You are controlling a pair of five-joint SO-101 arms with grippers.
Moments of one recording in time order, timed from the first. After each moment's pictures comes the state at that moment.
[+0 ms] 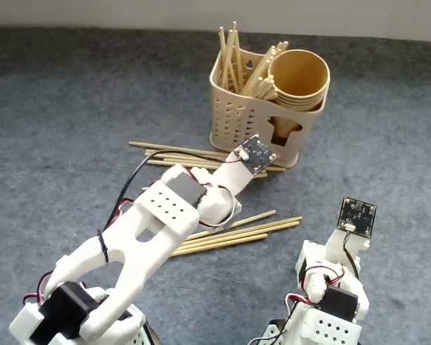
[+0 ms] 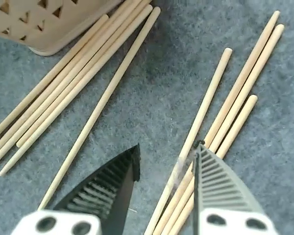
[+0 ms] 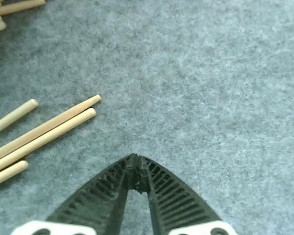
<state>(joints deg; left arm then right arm) 31.9 -15.4 35.1 55.6 -7.7 15.3 -103.7 96.0 69.7 5.2</state>
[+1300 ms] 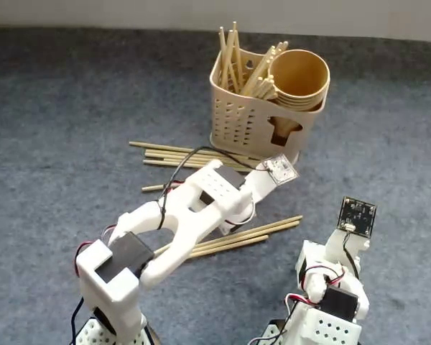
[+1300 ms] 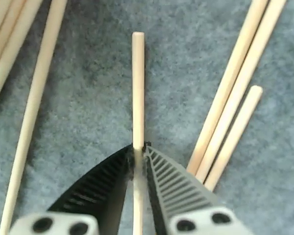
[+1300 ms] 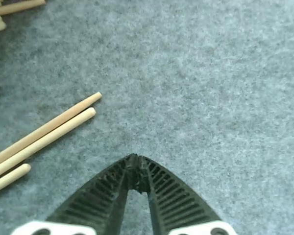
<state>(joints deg) 35.0 13.7 18.3 61.1 -11.6 15.3 -103.7 96.0 69.7 5.2</state>
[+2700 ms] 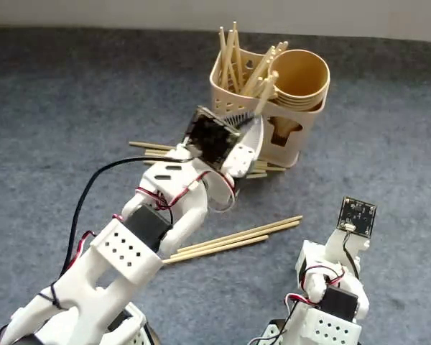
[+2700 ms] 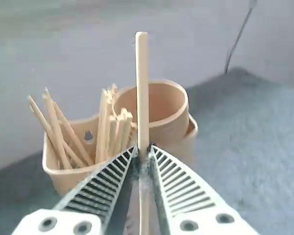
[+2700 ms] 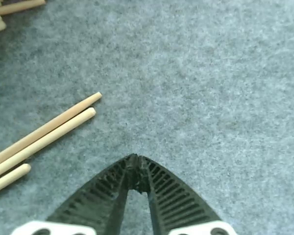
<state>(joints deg) 33.2 -41.6 45.5 13.0 3.5 15.3 -103.7 96.0 69.7 5.2</state>
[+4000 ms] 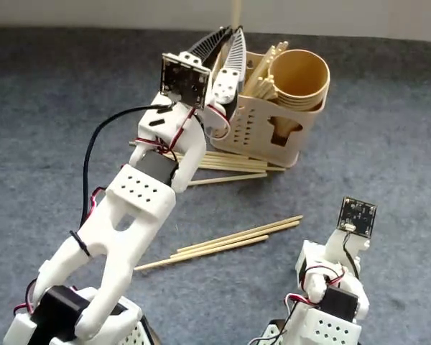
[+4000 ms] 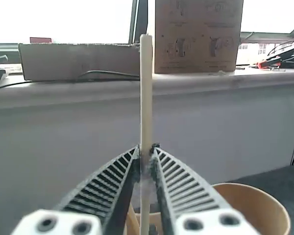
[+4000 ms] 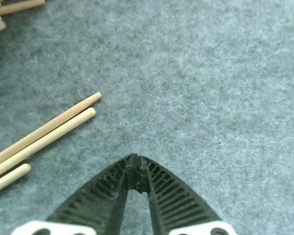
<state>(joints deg) 21.7 -18.1 28.2 -12.0 3.5 15.3 -103.7 96.0 69.7 5.2</state>
